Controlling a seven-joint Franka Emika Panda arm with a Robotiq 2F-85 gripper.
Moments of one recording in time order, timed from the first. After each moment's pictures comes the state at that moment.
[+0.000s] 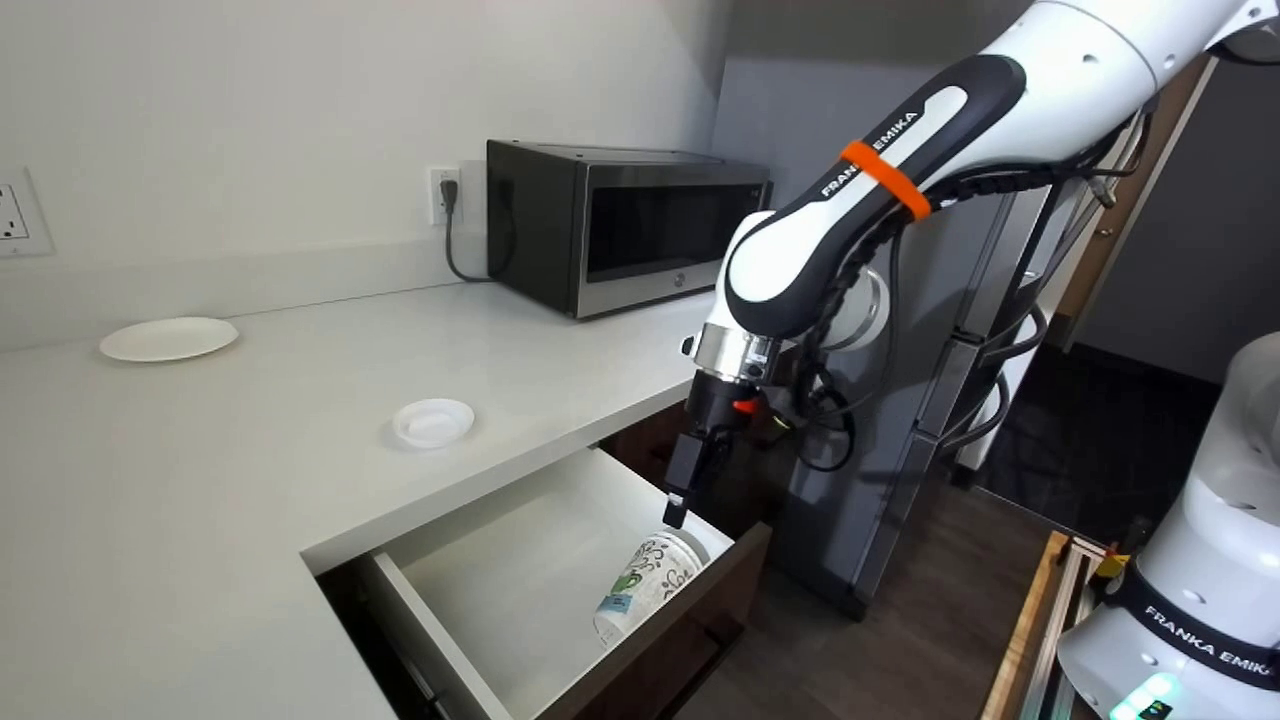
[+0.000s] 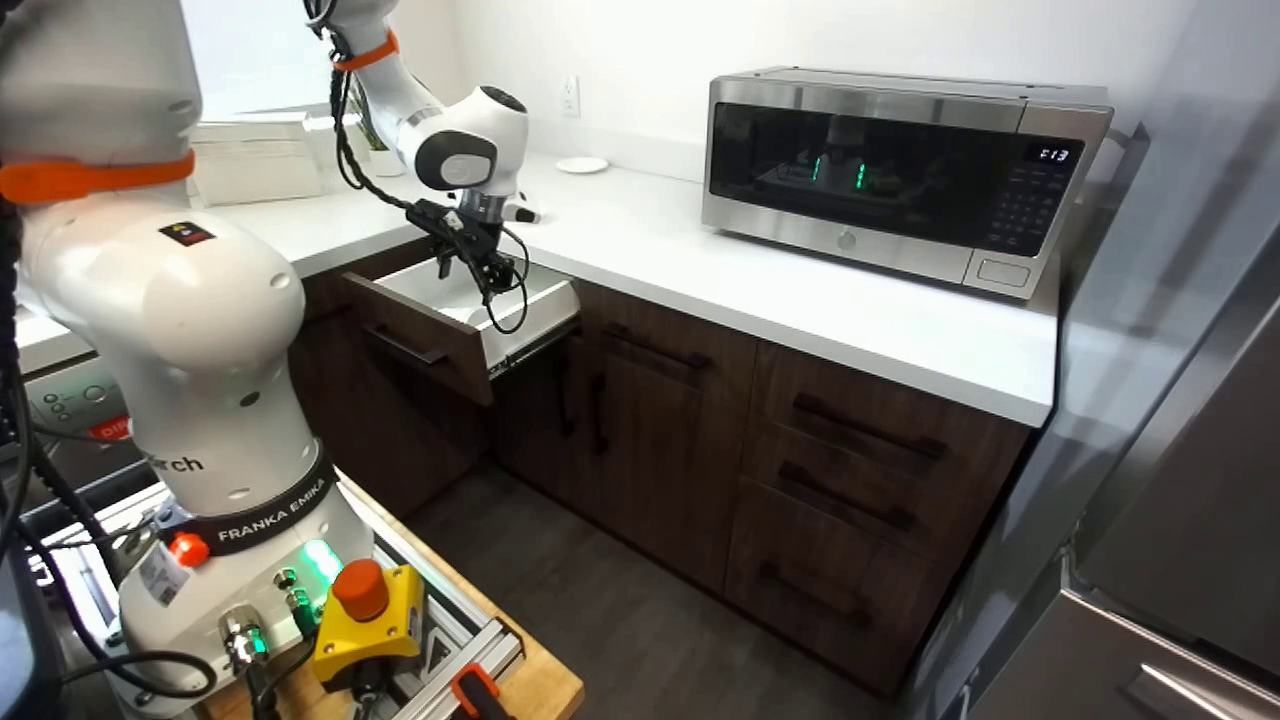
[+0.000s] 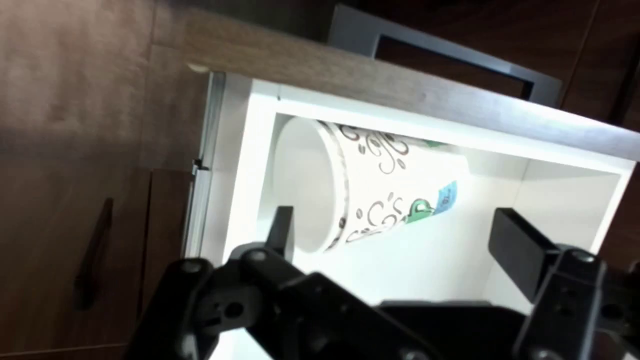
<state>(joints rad) 0.17 0.16 0.28 -2.44 0.64 2.57 -0.40</state>
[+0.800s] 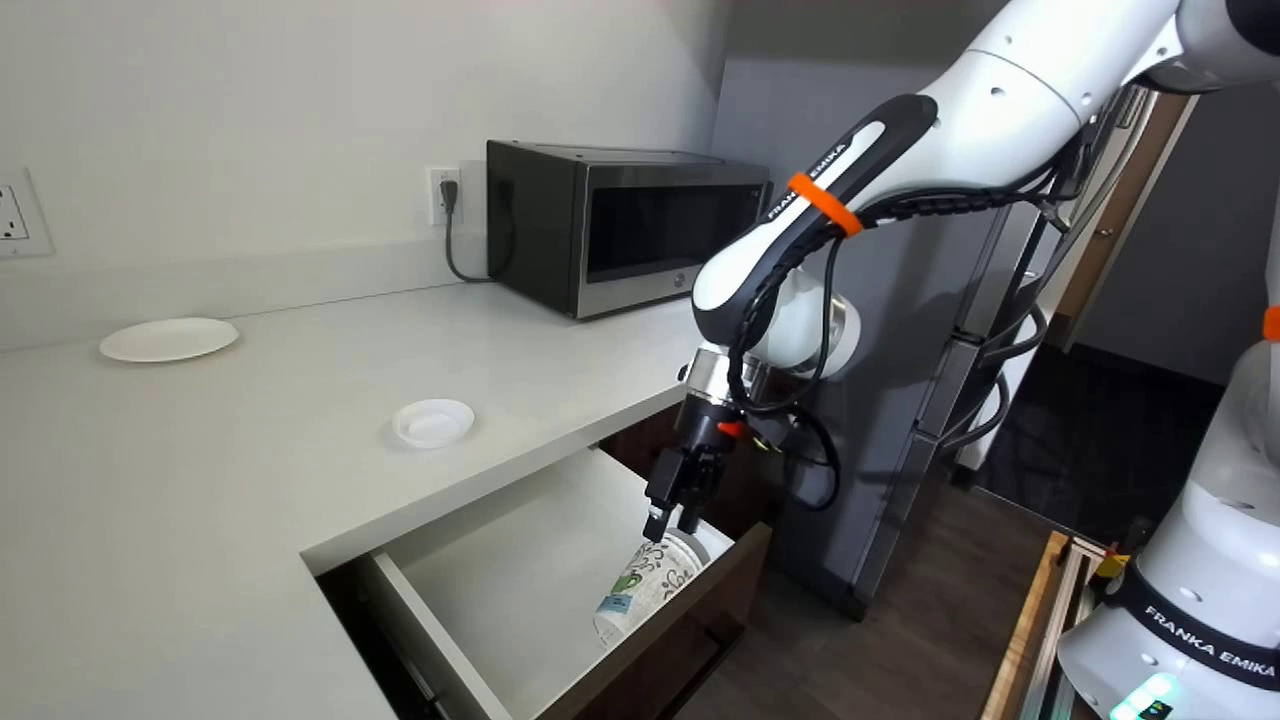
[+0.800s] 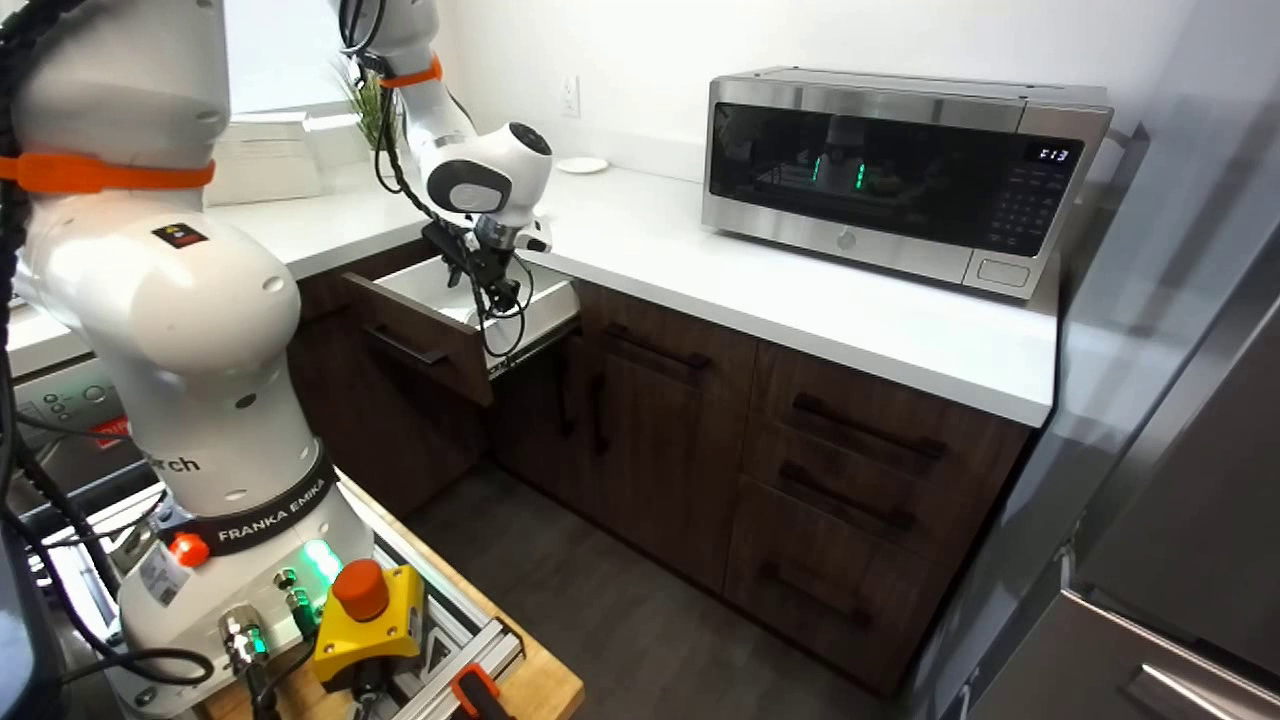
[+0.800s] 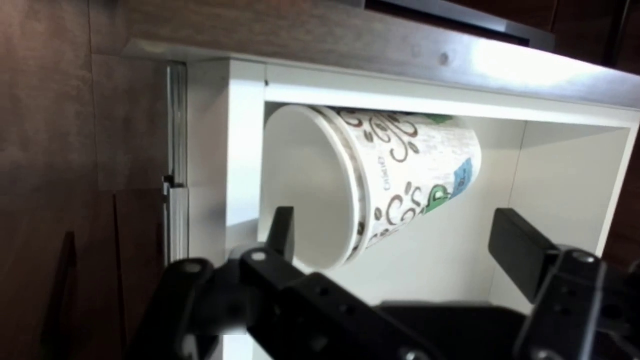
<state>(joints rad) 0.13 0.30 0.30 -2.38 0.85 2.59 -0.52</state>
